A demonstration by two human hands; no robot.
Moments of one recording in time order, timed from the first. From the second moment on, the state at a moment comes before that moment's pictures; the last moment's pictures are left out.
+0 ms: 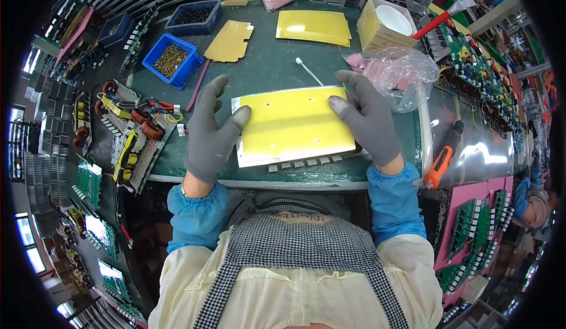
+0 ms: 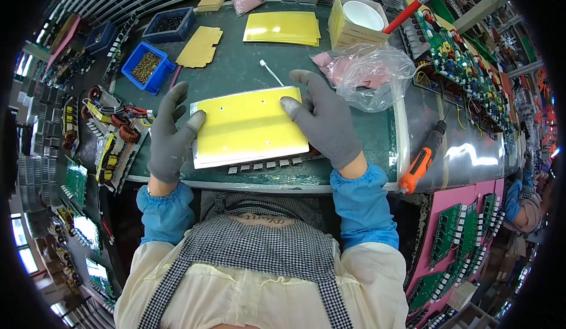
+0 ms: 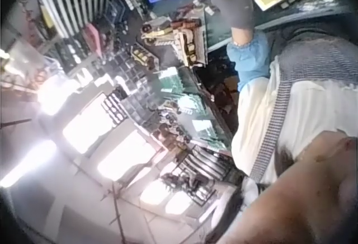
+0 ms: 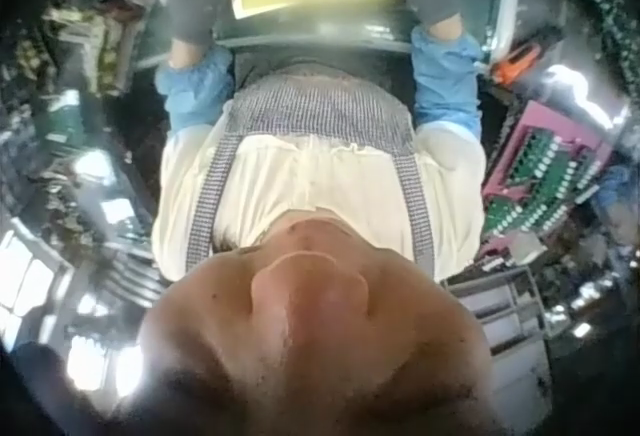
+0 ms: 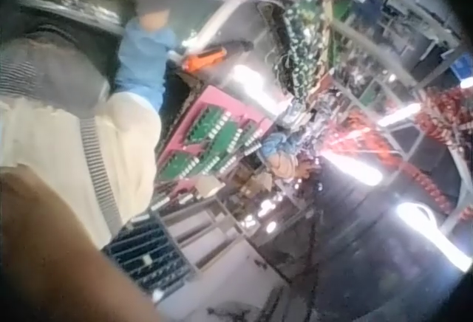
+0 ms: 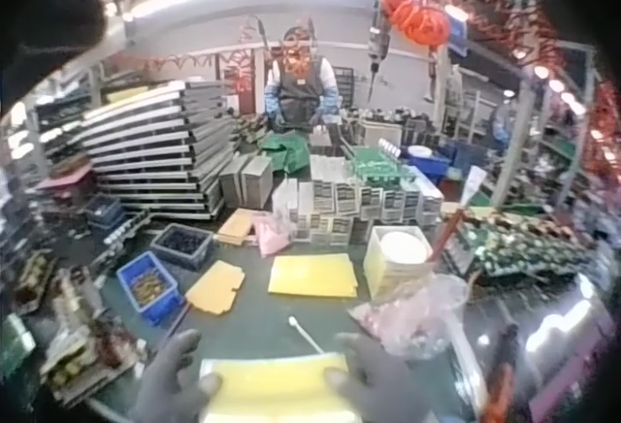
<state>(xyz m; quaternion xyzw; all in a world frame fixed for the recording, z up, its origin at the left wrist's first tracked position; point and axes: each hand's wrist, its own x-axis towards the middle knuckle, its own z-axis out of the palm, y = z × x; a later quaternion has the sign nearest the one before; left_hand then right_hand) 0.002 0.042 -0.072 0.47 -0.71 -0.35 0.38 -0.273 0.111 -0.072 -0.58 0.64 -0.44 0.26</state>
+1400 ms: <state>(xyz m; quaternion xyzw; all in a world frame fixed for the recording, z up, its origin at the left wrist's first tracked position) 0.014 0.036 -0.067 0.45 -0.63 -0.48 0.41 -0.274 0.112 -0.073 -0.46 0.63 -0.54 0.32</state>
